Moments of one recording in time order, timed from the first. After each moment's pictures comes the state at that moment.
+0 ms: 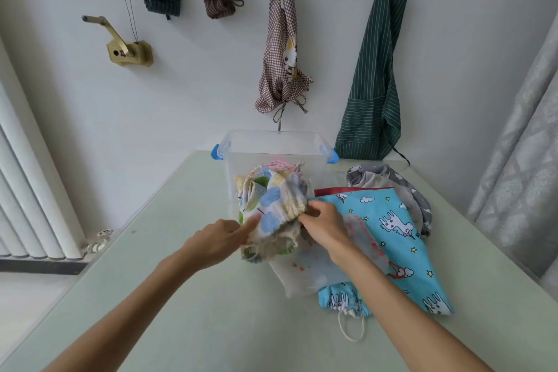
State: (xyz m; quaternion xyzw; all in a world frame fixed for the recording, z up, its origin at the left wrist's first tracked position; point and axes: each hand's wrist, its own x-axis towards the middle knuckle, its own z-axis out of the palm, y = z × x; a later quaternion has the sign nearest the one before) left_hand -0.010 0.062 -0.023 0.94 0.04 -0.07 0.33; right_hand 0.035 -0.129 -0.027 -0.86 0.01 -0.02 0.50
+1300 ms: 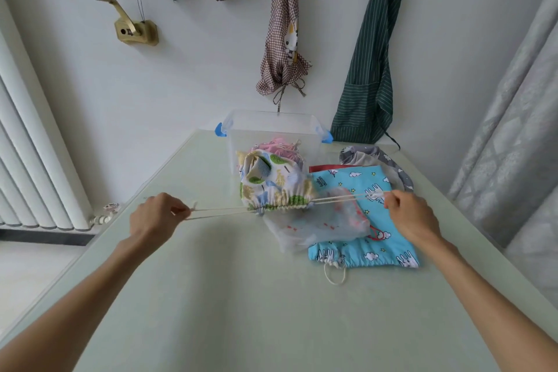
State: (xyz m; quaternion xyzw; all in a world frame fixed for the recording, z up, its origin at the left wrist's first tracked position) left_hand -0.036 0.150 -0.066 0.96 0.16 0.15 0.20; right_hand 0.001 -0.273 -0.029 -0.96 0.10 -0.15 0.22
